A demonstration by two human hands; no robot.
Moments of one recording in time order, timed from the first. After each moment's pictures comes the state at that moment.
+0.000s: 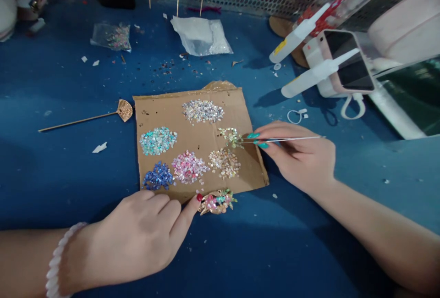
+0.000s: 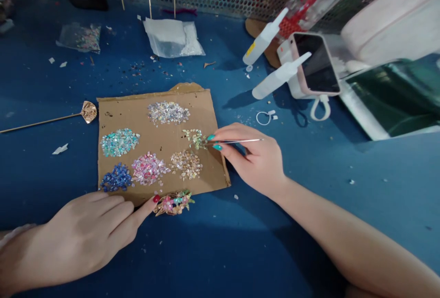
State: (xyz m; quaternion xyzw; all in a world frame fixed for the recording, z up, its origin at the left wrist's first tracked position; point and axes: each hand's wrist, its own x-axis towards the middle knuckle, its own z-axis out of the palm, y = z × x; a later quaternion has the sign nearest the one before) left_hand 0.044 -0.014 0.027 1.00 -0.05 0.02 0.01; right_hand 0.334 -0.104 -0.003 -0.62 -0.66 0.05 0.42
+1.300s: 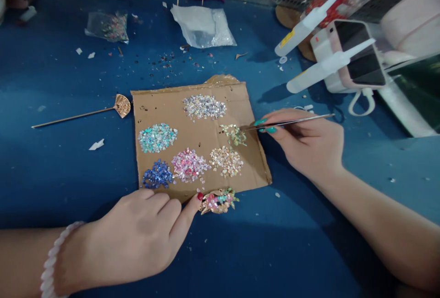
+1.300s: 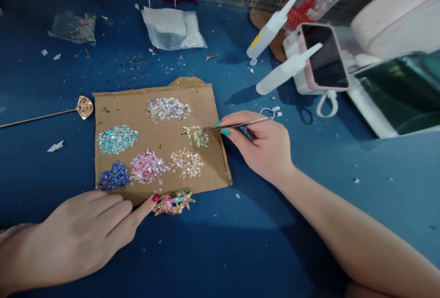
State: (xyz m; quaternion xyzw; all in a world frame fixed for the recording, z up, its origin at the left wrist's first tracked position) left_hand 0.047 -0.014 0.029 1.00 -0.05 0.03 0.01; right_hand 0.346 -0.097 -0.007 -0.67 -0.61 0.04 0.41
